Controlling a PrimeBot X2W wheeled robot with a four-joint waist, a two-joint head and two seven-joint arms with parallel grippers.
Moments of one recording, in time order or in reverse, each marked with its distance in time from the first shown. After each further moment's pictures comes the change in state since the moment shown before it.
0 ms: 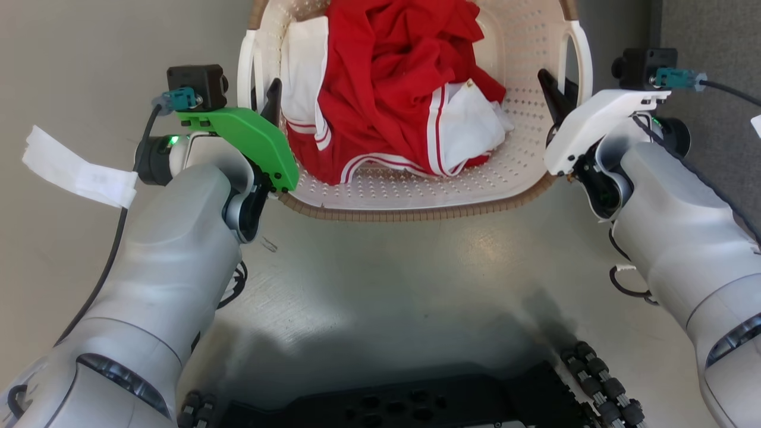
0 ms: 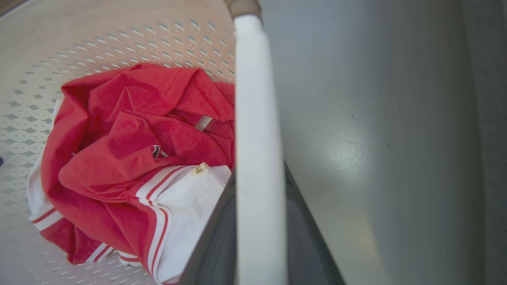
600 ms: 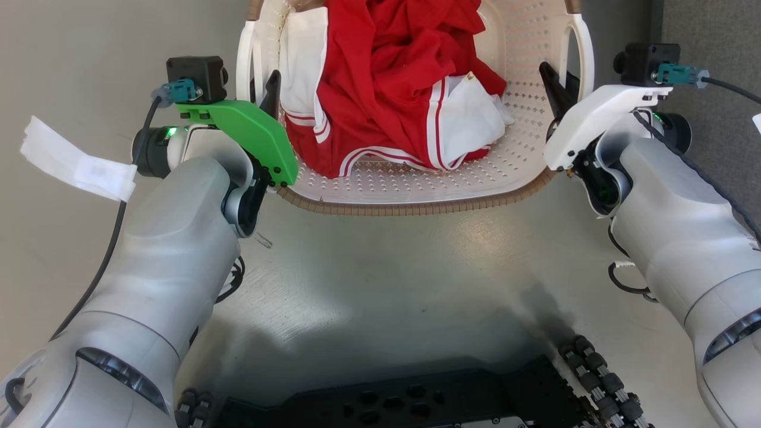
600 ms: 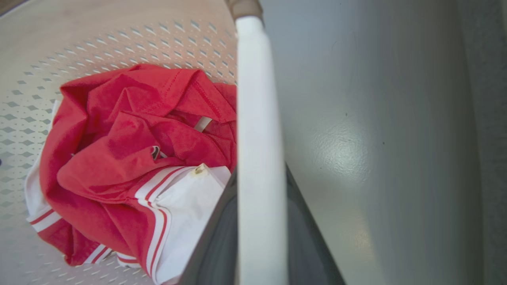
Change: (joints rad) left arm -0.026 0.002 -0.034 0.010 -0.012 0.000 -0.007; right arm -0.017 0.009 -0.001 0.021 -0.002 0.000 -0.025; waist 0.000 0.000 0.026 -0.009
